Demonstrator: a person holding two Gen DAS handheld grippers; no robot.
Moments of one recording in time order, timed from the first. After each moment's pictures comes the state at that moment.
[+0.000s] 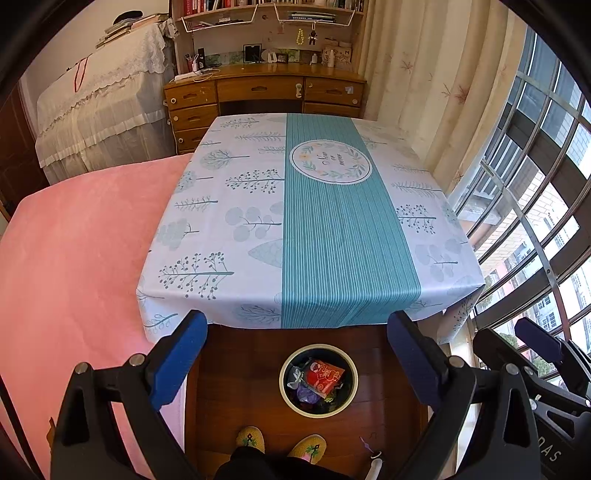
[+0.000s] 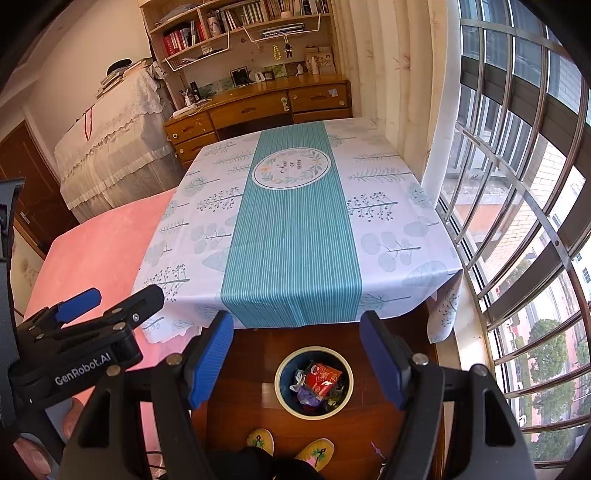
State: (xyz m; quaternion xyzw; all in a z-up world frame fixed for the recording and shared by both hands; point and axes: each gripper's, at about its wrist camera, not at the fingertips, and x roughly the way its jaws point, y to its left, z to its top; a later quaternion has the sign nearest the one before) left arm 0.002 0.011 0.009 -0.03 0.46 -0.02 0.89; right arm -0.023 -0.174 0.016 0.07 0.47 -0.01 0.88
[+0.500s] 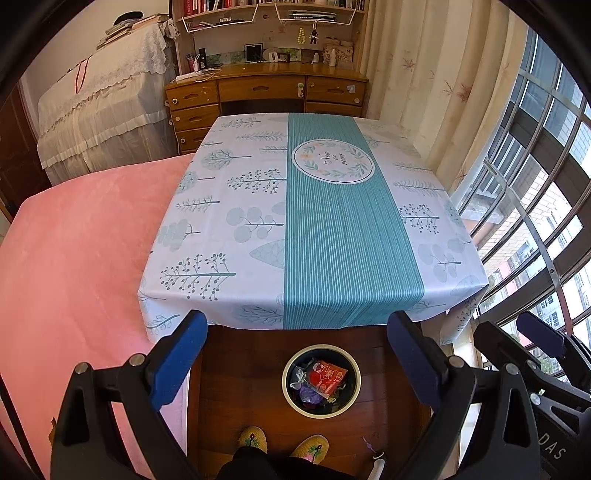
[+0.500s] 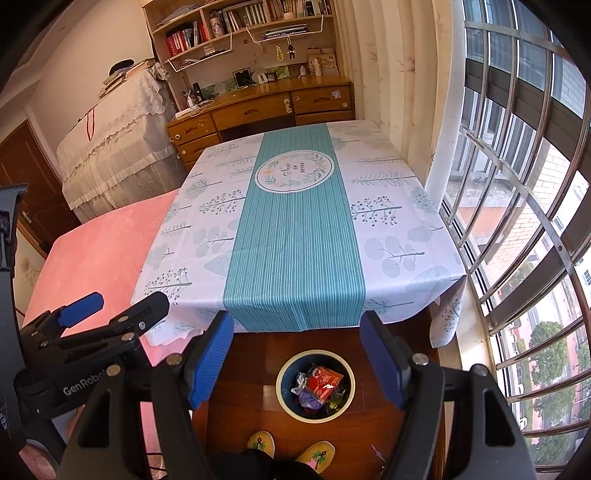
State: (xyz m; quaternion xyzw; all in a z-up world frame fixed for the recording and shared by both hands) left arm 0.006 0.013 0.009 -0.02 0.46 -0.01 0.88; right arm -0.017 -0.172 0.020 0.07 0.47 0.00 0.88
